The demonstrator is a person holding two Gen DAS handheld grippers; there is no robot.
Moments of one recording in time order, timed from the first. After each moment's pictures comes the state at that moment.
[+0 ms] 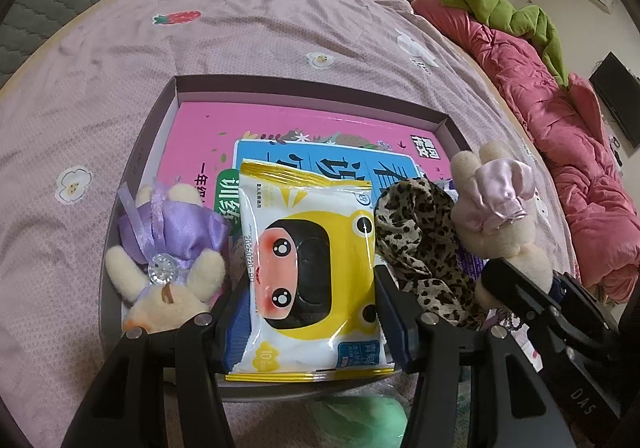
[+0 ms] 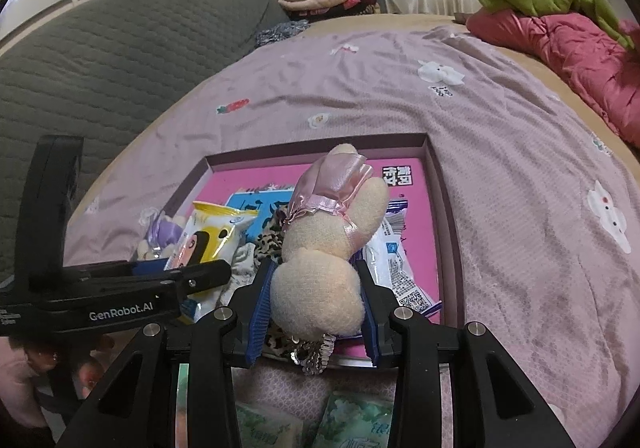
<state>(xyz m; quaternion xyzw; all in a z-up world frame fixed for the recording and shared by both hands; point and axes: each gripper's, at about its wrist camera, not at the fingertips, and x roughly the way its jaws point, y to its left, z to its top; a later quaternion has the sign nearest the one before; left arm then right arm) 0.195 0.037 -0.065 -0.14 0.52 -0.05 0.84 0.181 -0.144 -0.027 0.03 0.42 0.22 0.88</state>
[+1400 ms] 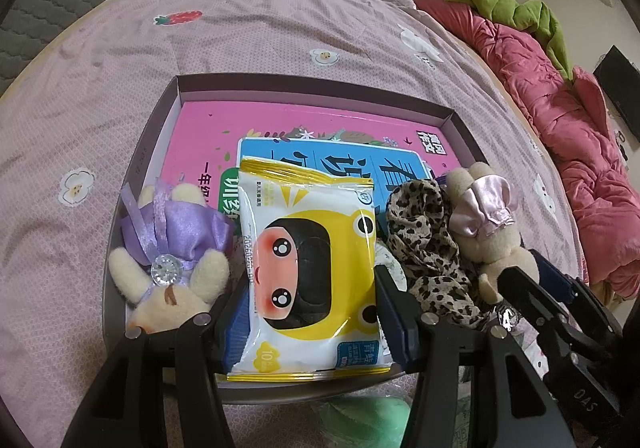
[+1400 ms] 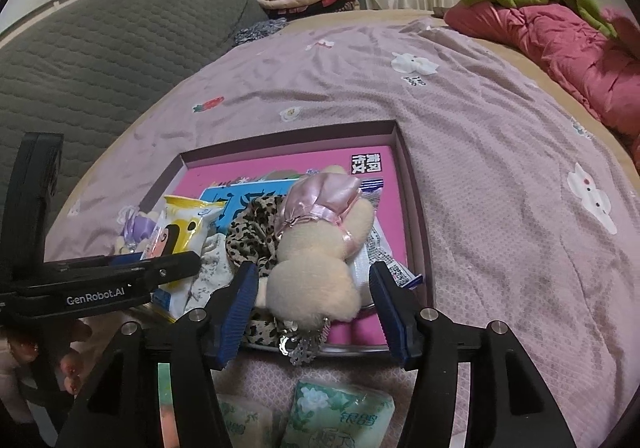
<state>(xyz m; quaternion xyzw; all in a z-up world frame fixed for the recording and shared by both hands) 0.197 0.033 -0.066 -0.13 0.52 -0.04 0.84 0.171 -0.161 -0.030 0.03 0.42 0.18 0.89</state>
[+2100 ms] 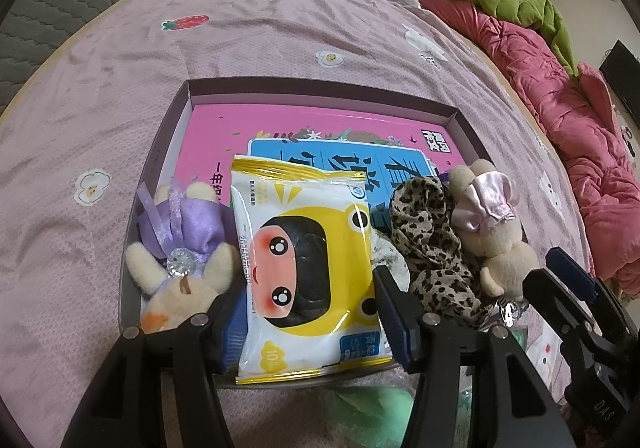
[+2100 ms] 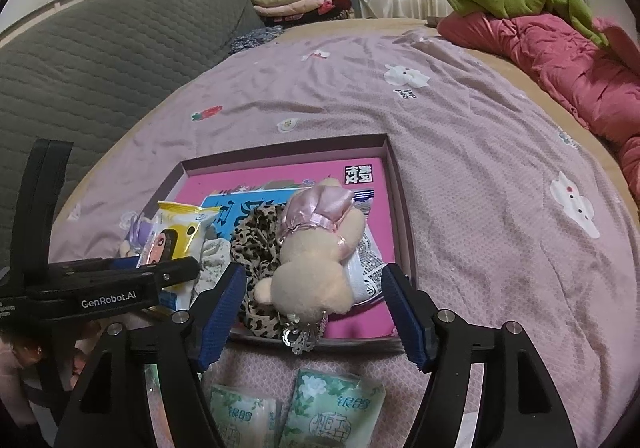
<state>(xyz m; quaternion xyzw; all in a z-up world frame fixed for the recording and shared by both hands) 0.192 0.030 -0.059 -0.12 0.52 -0.03 0.84 0.161 -0.164 -0.015 0.03 0.42 0.17 0.89</state>
